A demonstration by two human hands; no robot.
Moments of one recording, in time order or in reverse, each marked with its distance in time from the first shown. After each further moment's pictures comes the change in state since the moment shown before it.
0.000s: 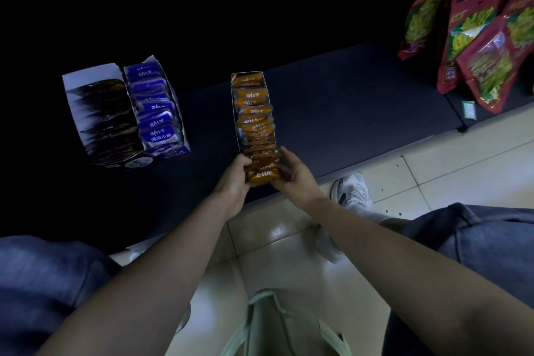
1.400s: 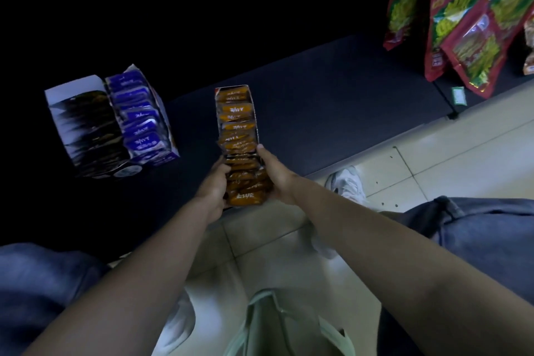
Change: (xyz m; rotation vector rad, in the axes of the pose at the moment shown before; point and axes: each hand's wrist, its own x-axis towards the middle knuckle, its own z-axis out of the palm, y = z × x) left_hand 0.003 -0.001 -0.008 0.147 0.110 -0.089; right_hand 0.032 -0.012 0.010 0.312 -0.136 0.464
